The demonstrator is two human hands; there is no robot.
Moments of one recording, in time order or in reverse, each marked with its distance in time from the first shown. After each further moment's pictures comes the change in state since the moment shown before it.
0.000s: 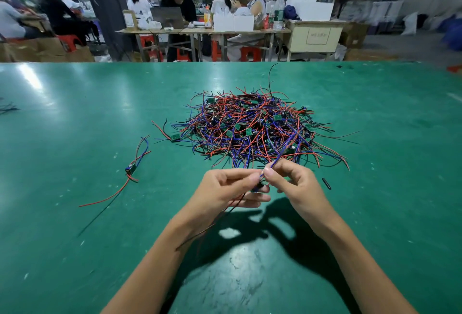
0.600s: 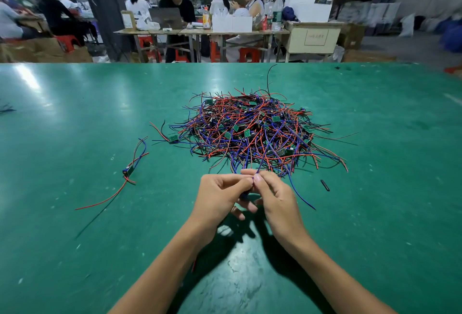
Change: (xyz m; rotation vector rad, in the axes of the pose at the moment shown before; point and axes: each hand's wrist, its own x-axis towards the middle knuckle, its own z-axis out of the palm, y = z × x) left_hand 0.003 -0.009 0.014 0.139 0.291 0.035; right_hand -0.013 0.011 0.047 0.096 0.151 0.130
